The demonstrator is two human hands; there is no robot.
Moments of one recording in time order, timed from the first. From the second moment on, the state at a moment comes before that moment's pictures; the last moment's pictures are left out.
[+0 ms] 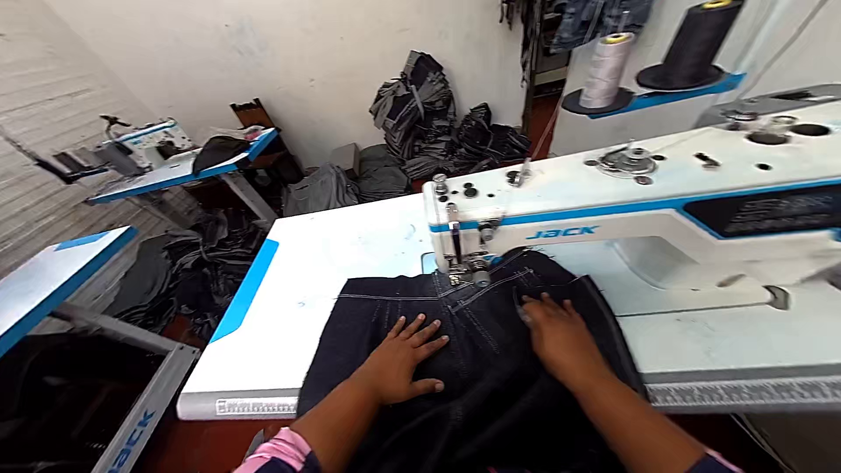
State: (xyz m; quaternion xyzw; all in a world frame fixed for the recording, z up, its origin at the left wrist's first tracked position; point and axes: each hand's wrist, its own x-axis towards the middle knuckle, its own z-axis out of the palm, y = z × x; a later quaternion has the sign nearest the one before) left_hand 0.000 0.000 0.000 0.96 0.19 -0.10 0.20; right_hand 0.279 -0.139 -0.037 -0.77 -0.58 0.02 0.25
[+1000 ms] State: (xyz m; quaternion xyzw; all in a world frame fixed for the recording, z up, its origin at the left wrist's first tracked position) left_hand -0.016 0.008 0.031 0.54 0.41 0.26 0.69; right_hand 0.203 -0.131 -0.006 -0.43 -0.86 -0.13 0.24
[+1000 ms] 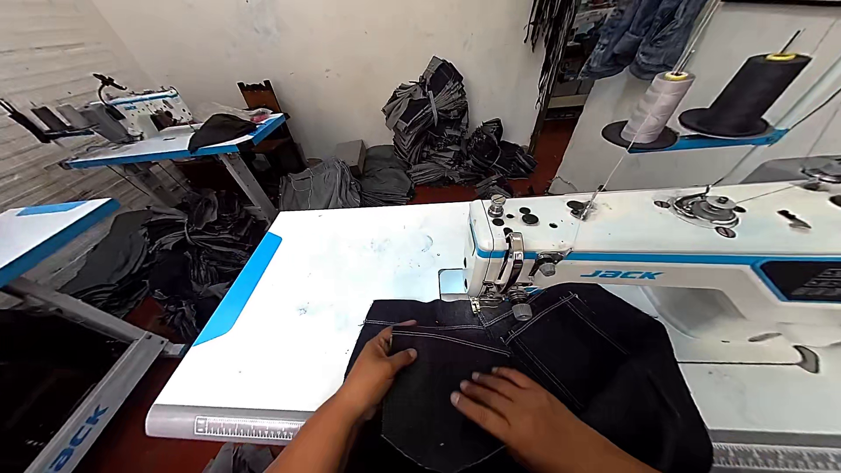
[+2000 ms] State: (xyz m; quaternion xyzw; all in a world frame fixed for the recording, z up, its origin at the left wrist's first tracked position) left_hand -0.038 0.035 -0.015 0.73 0.52 0.17 0.40; right_hand 0.189 -0.121 -0.046 -0.63 -0.74 -0.03 0.23
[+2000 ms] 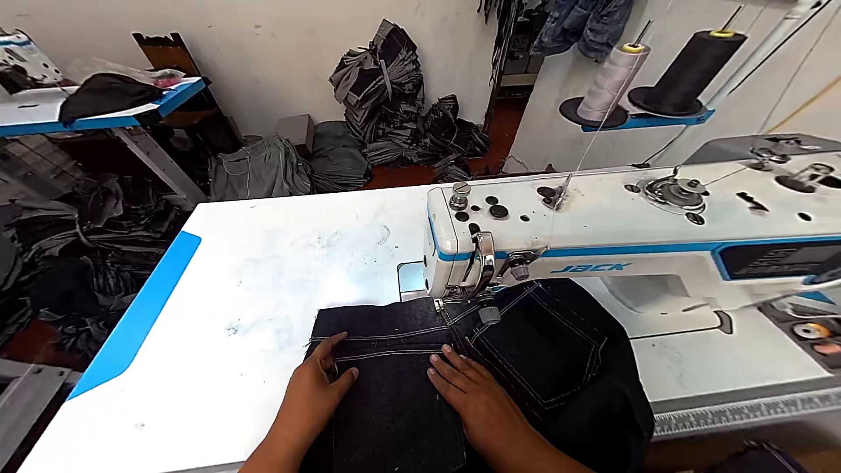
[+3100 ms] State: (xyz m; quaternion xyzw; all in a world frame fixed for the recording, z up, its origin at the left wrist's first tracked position) left_hand -0.033 0.039 0.004 0.79 0.54 0.02 0.30; right_hand 0.189 -0.122 -0.041 -0.64 -0.75 0.02 0.19
